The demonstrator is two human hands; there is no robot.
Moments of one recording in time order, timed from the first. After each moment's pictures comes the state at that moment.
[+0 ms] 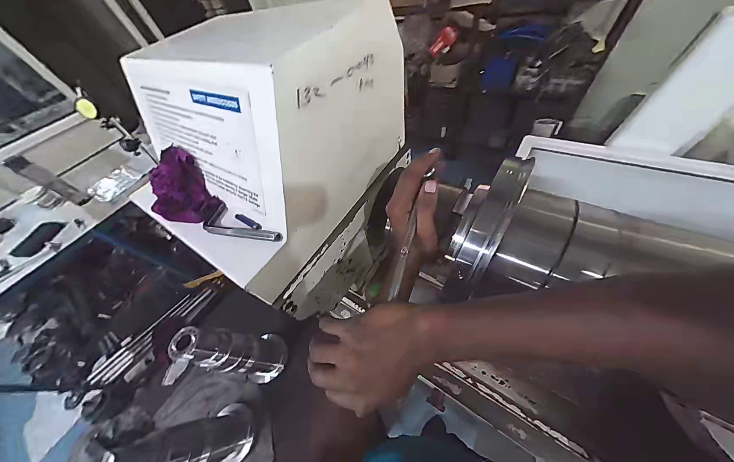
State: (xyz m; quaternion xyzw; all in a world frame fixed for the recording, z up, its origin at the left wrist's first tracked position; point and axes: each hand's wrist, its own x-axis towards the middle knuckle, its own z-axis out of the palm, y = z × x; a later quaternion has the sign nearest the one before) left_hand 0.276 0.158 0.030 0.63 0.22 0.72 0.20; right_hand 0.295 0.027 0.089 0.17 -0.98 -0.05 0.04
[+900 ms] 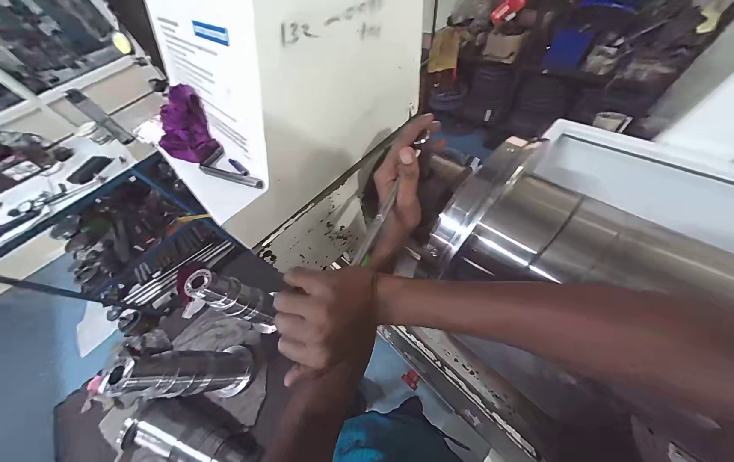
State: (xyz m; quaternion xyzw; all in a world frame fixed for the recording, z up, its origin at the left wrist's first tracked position) left_hand 0.282 0.159 0.030 0.59 0.21 0.75 0.22; right_hand 0.297 0.031 0.062 0.22 -0.88 -0.09 0.40
